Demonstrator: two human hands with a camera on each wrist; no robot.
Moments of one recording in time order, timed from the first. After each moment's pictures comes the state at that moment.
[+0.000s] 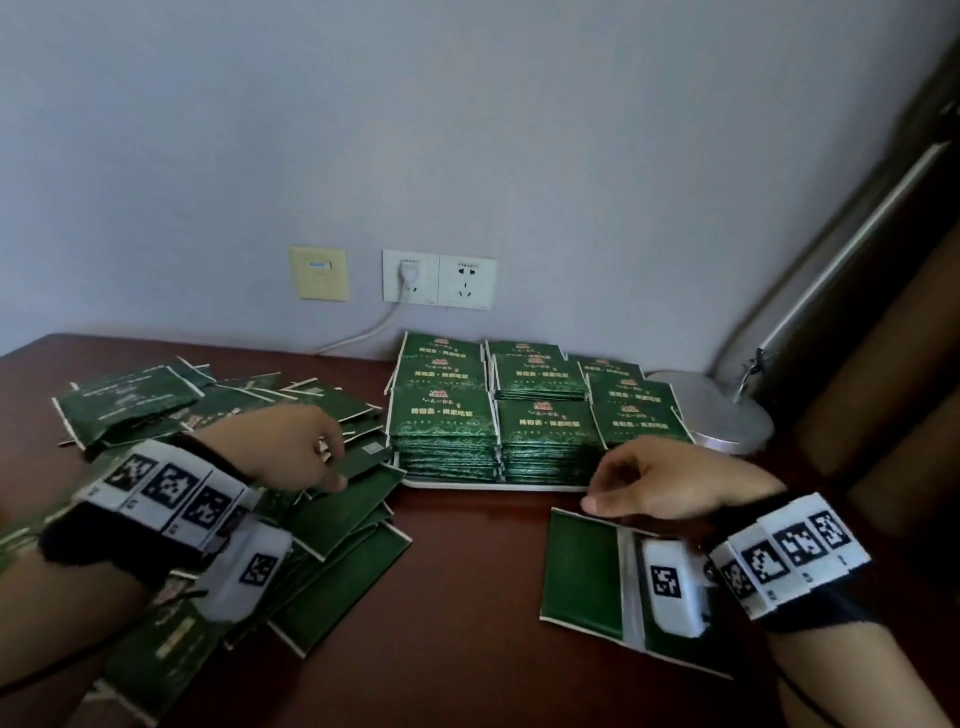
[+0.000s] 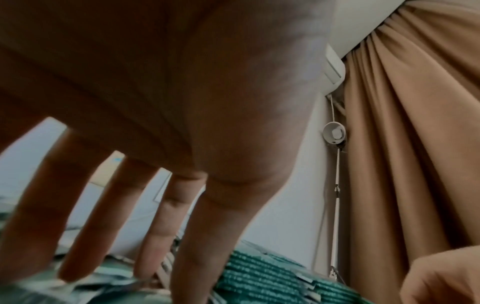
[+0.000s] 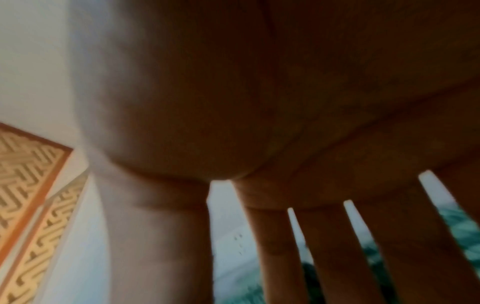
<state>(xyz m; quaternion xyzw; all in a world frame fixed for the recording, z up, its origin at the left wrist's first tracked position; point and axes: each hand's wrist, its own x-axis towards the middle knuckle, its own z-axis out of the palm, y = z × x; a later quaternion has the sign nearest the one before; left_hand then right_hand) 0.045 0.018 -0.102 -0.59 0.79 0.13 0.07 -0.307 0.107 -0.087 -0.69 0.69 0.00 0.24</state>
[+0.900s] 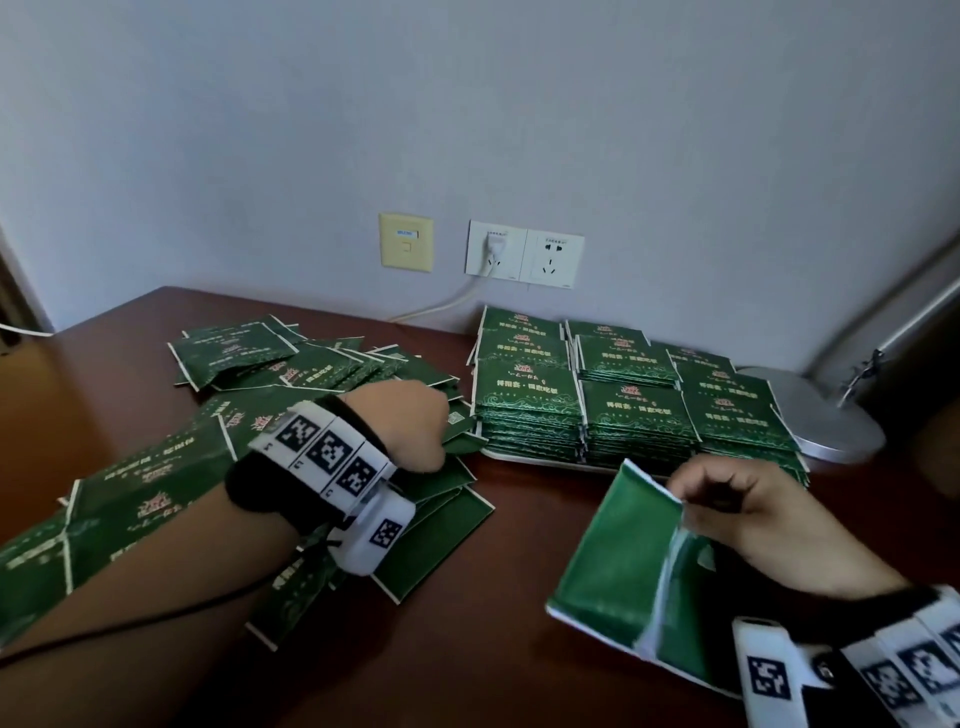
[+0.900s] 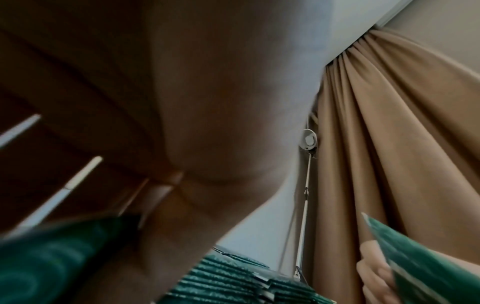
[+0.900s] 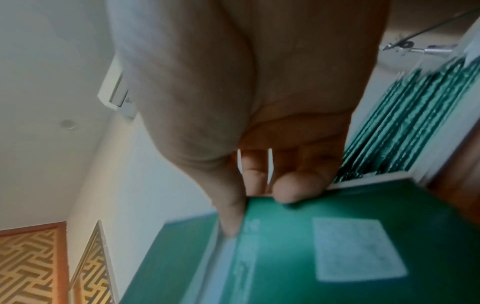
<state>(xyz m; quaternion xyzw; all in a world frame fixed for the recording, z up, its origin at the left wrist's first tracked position) 0.024 0.034 -0.107 -0.54 0.83 0.07 0.13 -0.294 0.135 -0.140 -0.72 0.53 -0.33 0.32</state>
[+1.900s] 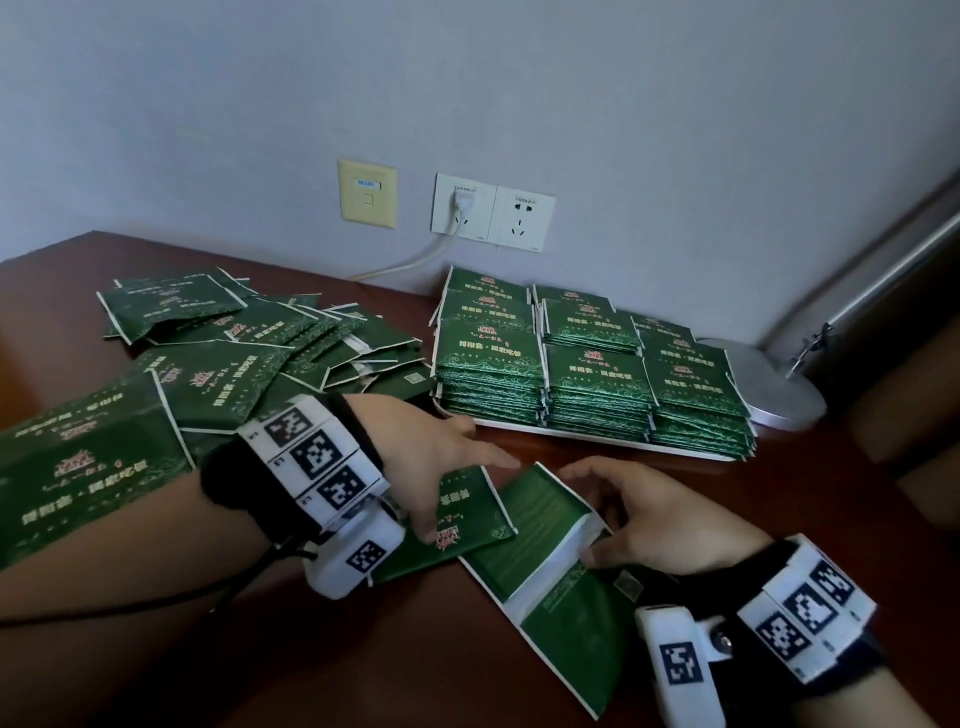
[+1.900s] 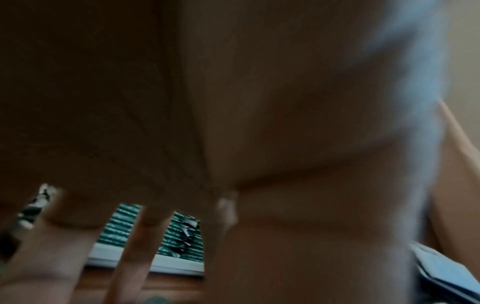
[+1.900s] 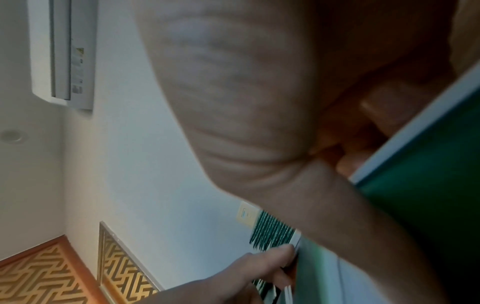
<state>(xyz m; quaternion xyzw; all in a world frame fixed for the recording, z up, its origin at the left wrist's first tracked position) -0.018 0.063 -0.125 -0.37 0.87 0.17 0.28 -0.270 0.131 -0.170 -0.68 0.58 -0.16 0.42</state>
